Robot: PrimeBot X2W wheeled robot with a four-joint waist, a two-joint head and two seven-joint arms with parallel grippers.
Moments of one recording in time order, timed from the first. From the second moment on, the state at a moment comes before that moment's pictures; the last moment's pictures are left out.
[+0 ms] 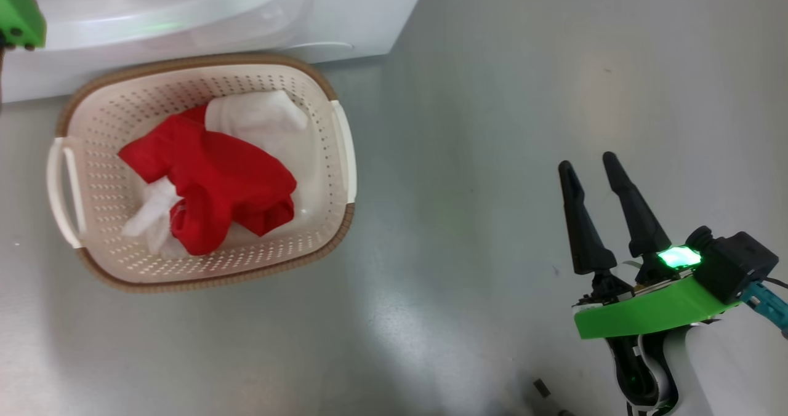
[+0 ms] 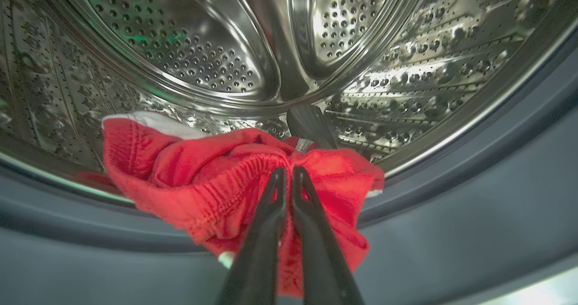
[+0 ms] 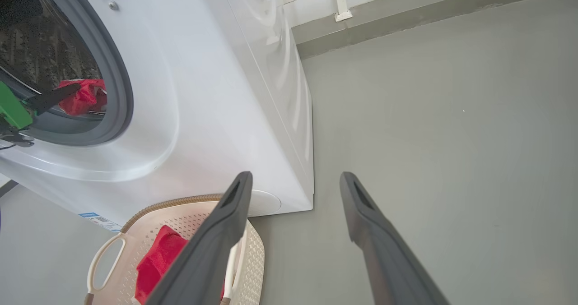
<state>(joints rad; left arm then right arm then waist) -1.40 0.33 -0.31 1.20 -0.33 -0.12 -0.25 -0.21 -0.04 0.12 0.07 0.50 0.12 -0.26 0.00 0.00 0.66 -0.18</state>
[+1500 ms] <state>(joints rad) -0.55 0.11 0.09 -0.13 -0.28 -0.13 -0.26 -0.16 -0.04 0.07 0.09 0.46 0.12 -0.26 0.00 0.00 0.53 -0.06</state>
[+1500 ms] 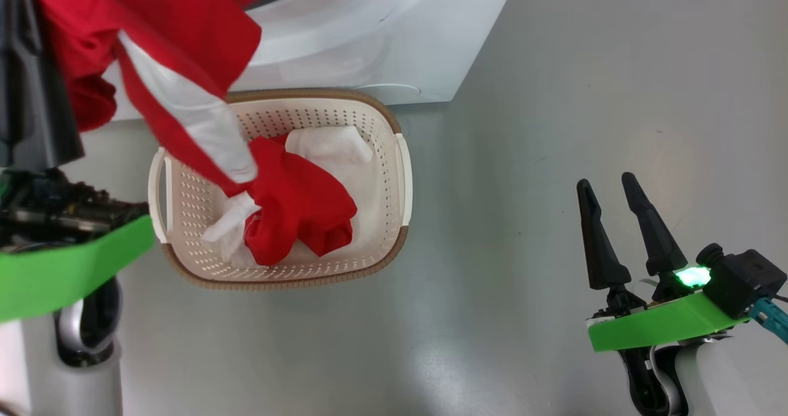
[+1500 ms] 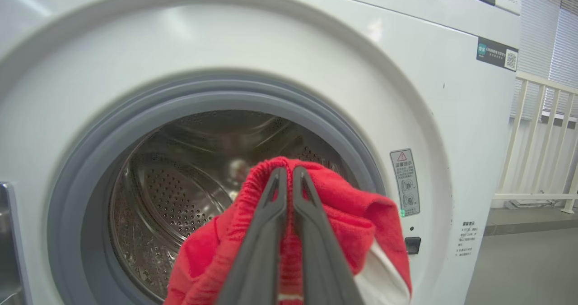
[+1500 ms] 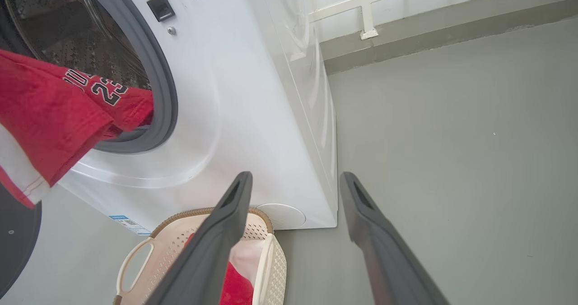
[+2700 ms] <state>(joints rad) -0.49 0.16 -0.04 0.35 -0.28 -0.13 -0.26 -0.20 -0.04 0.08 0.07 0.48 0.12 -0.26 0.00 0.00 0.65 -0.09</state>
